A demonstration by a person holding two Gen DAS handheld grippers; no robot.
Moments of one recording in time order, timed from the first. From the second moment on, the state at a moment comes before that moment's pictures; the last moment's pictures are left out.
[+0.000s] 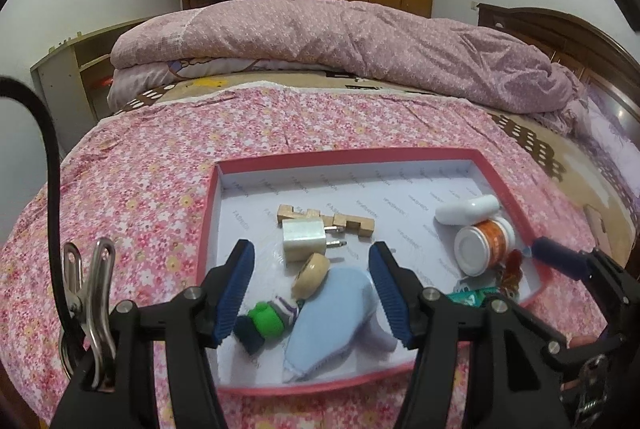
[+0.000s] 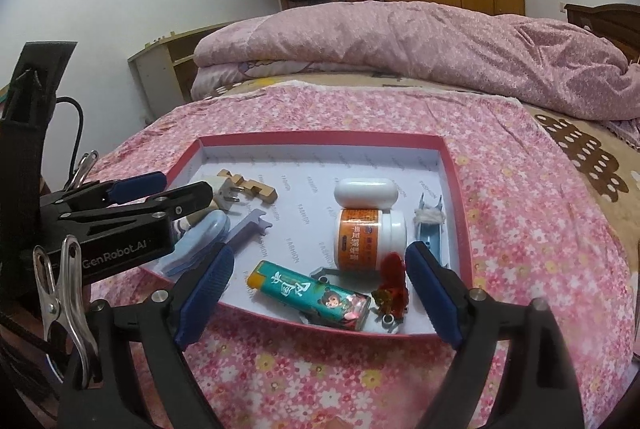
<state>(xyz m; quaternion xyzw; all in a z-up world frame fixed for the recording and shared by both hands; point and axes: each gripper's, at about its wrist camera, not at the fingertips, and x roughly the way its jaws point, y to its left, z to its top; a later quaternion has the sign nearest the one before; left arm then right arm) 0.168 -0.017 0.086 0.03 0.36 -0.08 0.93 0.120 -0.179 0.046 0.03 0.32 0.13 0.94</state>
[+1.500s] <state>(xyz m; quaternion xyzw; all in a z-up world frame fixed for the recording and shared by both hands) 0.079 -0.010 0.036 0.01 0.44 -0.03 0.90 0.055 -0.194 -0.002 0.04 0.43 0.05 0.90</state>
